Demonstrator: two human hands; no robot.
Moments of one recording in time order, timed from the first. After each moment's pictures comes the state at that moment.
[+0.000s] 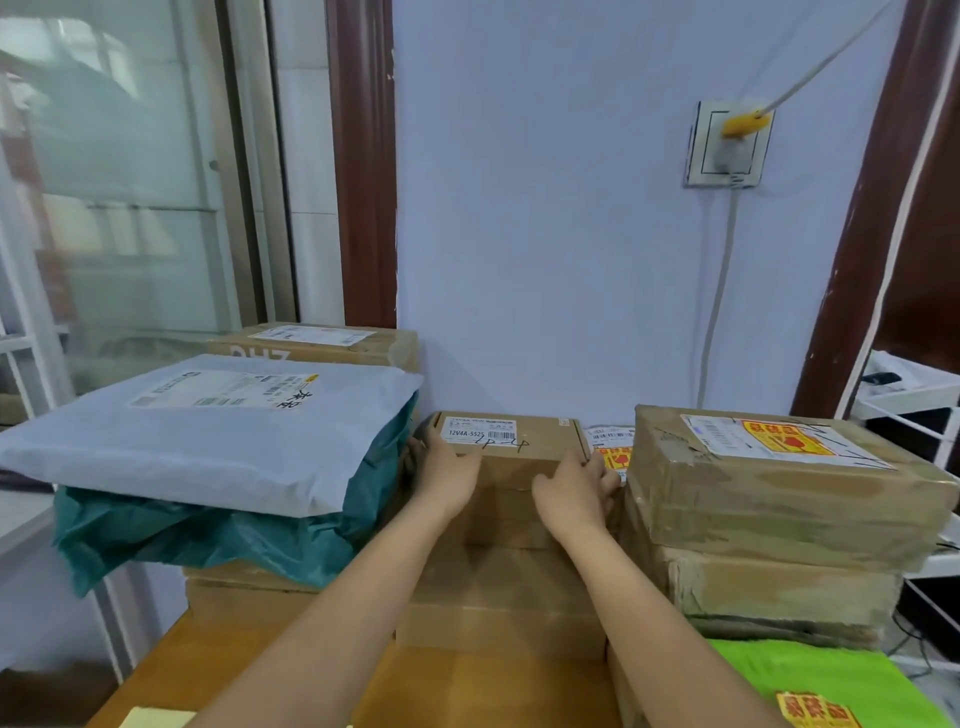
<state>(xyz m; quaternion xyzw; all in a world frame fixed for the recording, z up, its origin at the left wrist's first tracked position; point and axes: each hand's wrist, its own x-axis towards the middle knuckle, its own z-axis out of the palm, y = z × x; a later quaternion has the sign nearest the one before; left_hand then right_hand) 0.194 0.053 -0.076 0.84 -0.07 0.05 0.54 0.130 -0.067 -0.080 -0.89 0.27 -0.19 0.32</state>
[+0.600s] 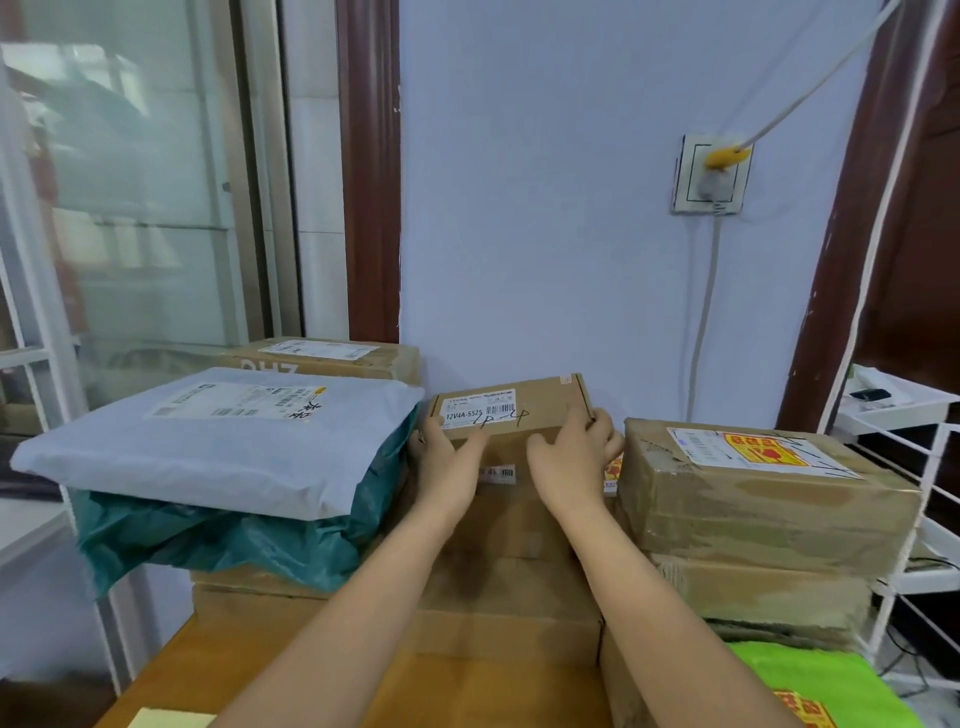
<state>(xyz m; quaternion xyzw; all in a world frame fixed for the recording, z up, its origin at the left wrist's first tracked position) 0.156 0.054 -0.048 0.75 -0.10 0.09 0.65 0.108 -0.052 -0.028 -0.83 0.18 -0.34 0.39</state>
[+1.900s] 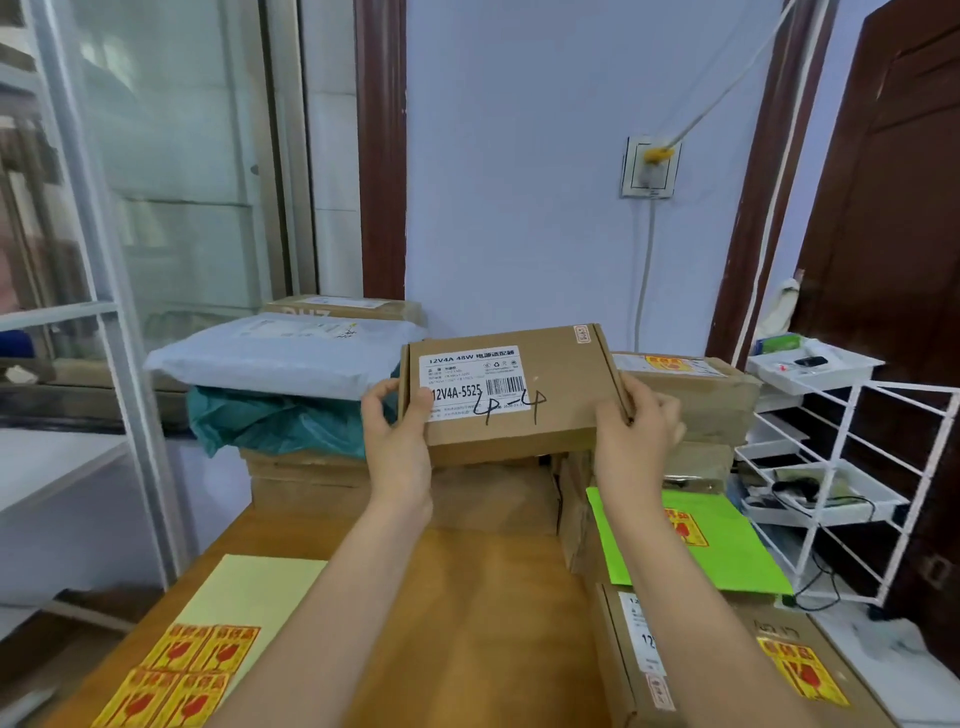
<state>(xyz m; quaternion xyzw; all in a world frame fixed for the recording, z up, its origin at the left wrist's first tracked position) -0.016 0.132 -0.046 0.51 -0.06 0.10 0.85 -0.080 -0.028 -0.035 -0.70 0.18 -0.50 0.48</state>
